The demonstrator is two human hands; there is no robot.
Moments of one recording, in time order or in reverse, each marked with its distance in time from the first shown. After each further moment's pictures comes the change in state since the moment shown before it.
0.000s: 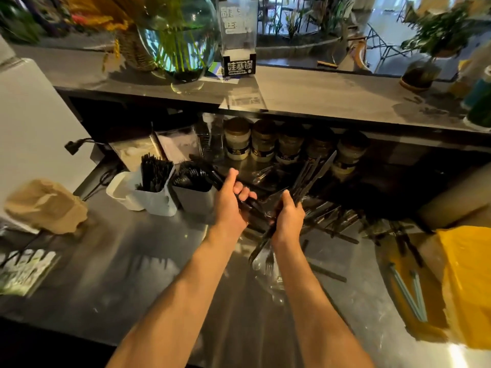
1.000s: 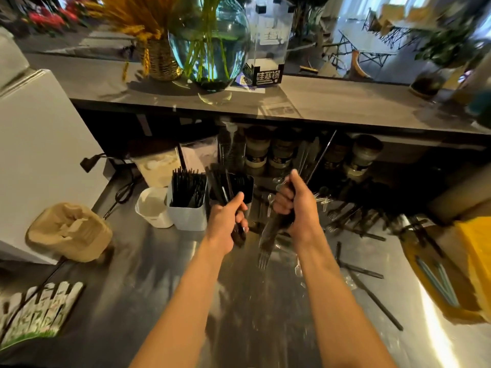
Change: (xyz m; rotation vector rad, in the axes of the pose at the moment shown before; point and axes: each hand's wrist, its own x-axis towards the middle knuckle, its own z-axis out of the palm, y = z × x) left_hand 0.031 0.129 -0.101 0.622 -0.066 -0.107; right_hand -0.050 0.003 0.118 0.172 -0.310 0.060
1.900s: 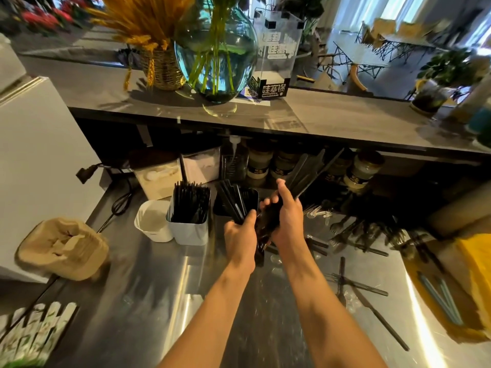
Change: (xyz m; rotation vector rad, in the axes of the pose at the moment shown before) left_hand 0.006 -0.006 0.024 -0.014 0.247 0.043; right_hand 0.026 0.033 0.041 0.060 0.071 -0.168
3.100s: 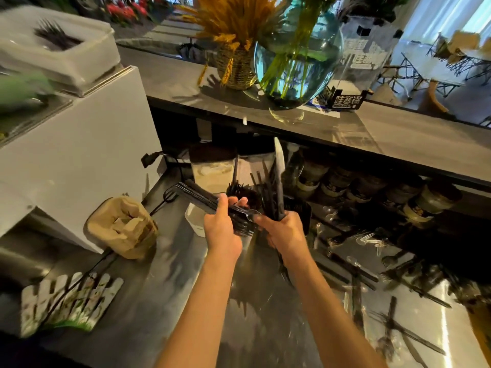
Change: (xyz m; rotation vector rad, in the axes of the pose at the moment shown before) left_hand 0.072 0.068 -0.099 -0.614 0.152 0.108; right_hand -0.014 0.069 0.063 -0.954 -0.232 0.068
